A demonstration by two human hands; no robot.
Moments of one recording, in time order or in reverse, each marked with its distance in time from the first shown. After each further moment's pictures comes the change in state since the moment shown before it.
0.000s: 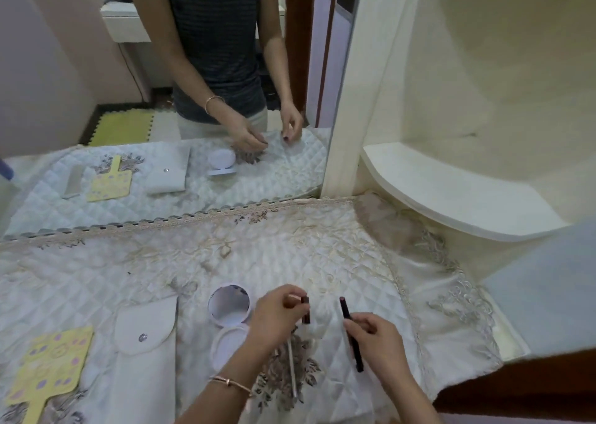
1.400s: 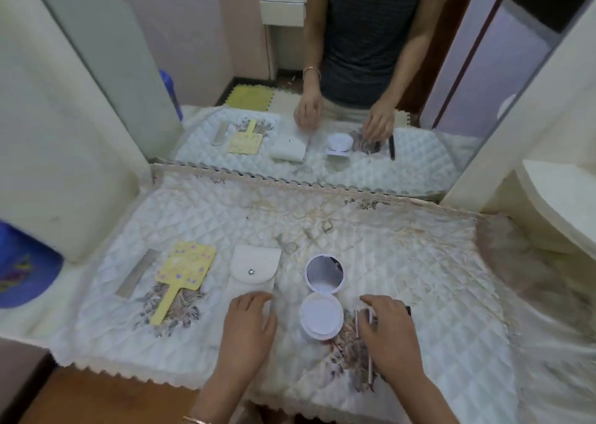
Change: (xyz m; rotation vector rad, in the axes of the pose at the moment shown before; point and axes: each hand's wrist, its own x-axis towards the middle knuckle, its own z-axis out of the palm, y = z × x) left_hand -0.091 -0.124 -0.082 0.488 0.529 -0.031; right_hand -0.005 -0.016 0.091 -0.728 -0.157 -0.655
